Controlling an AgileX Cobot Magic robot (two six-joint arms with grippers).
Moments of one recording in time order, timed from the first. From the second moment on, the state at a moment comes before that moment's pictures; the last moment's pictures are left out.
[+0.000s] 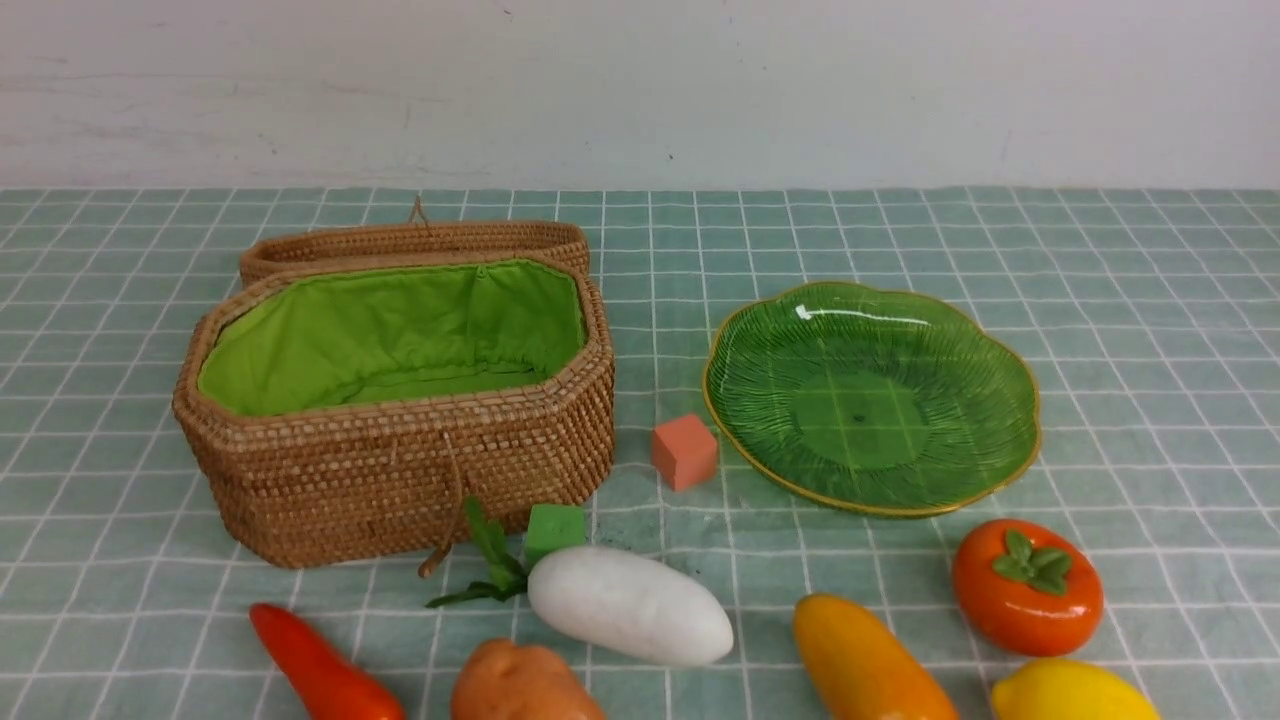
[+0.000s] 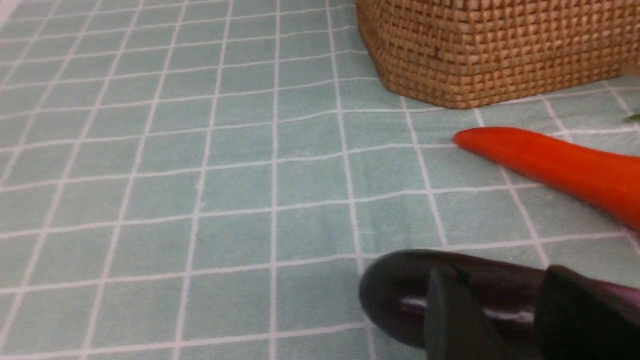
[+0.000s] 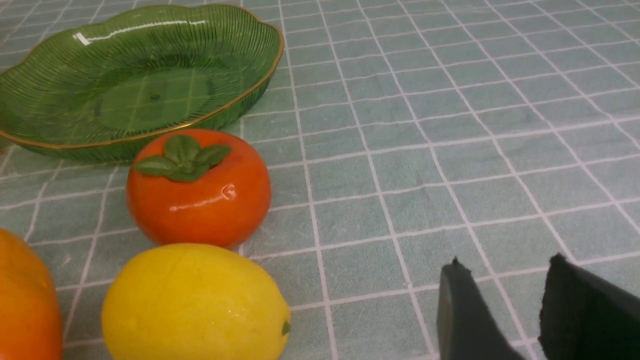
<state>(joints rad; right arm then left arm) -0.03 -0.01 0.02 -0.15 0.39 0.24 -0.06 -0.01 0.02 0.22 0.45 -0.10</state>
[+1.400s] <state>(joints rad) -0.03 -0.01 0.02 -0.15 0.39 0.24 -0.06 0.42 -0.72 0.07 0.67 -0.55</state>
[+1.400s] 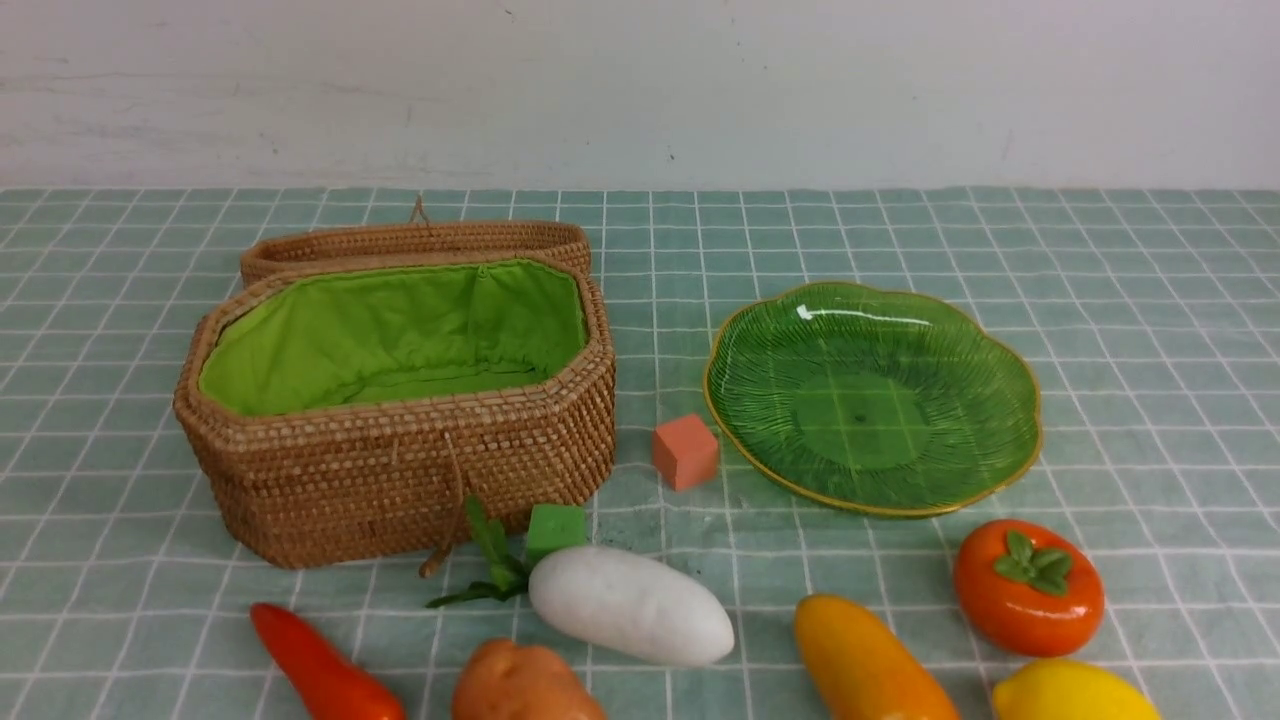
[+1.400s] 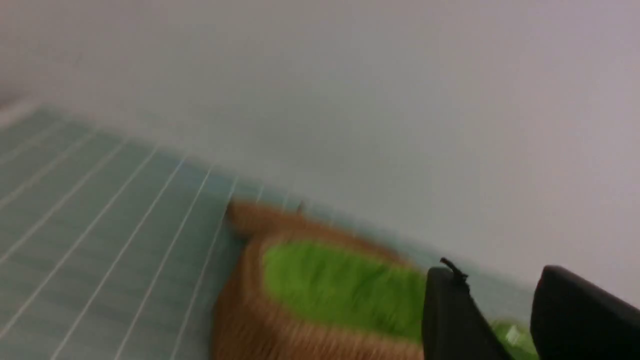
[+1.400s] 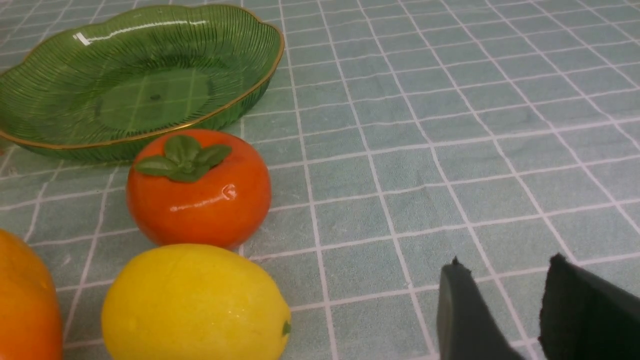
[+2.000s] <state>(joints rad) -0.03 -0.01 0.02 -0.15 0.39 0.24 -0.06 0.98 -0.72 0.09 1.03 -0.84</state>
